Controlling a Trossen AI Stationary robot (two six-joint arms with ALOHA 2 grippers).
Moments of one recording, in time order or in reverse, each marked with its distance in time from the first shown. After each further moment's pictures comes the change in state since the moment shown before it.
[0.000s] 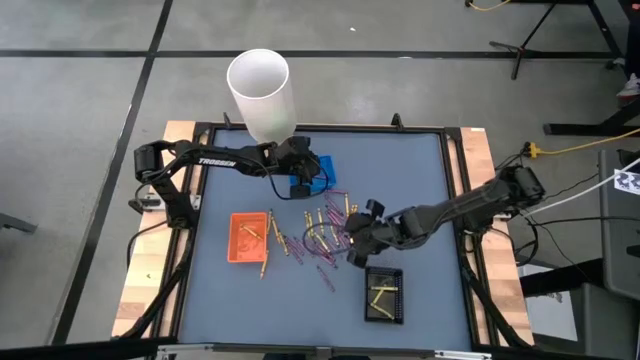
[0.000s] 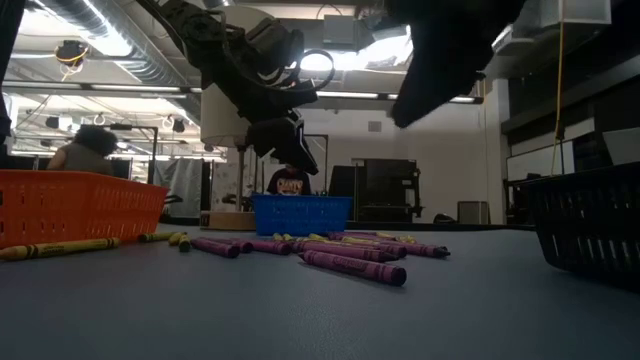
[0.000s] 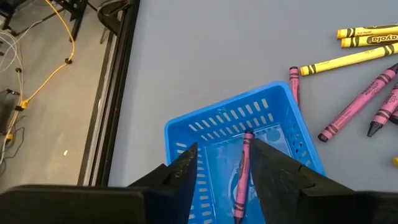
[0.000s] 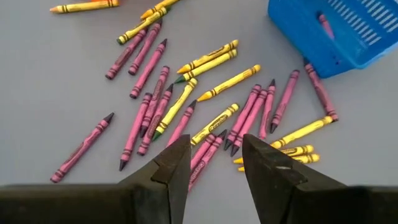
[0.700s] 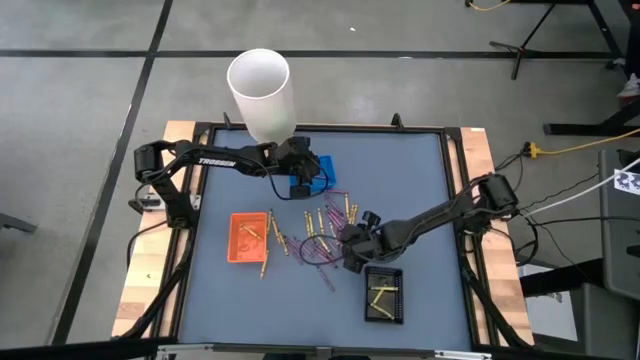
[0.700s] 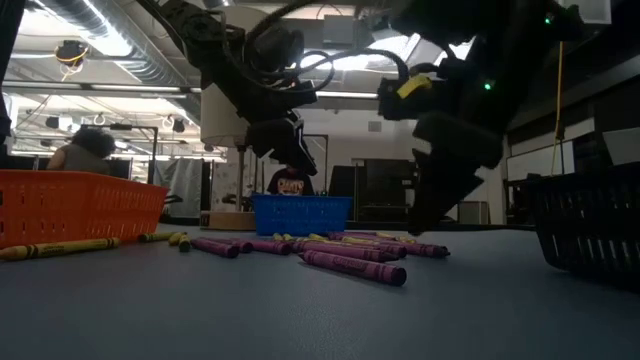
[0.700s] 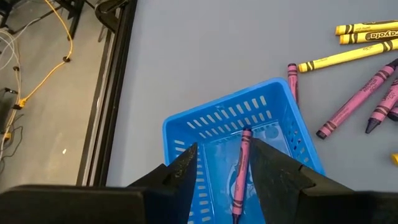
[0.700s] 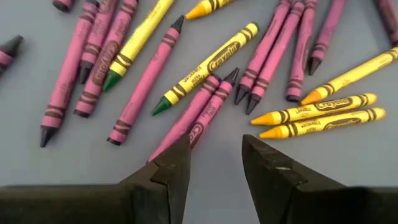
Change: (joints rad) left arm 0.000 0.000 0.000 -0.009 0.000 0.000; right arm -0.003 0.223 -0.075 0.085 -0.014 0.070
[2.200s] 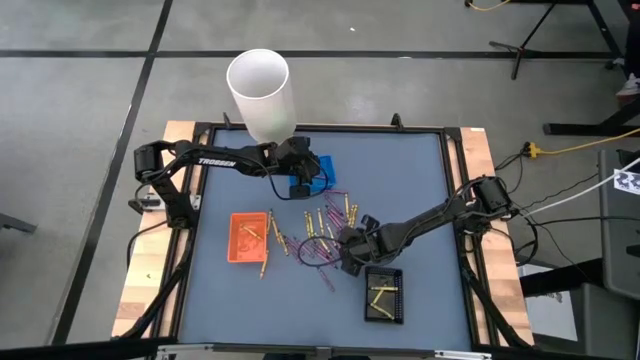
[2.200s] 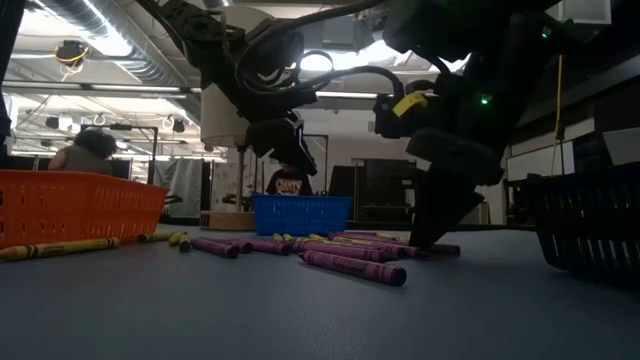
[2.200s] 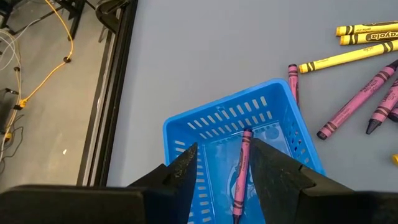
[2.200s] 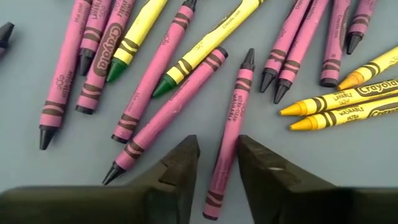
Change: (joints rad) left arm 0.000 0.000 0.000 0.002 0.000 0.000; right arm 0.000 0.063 0.003 0.035 -0.063 0.060
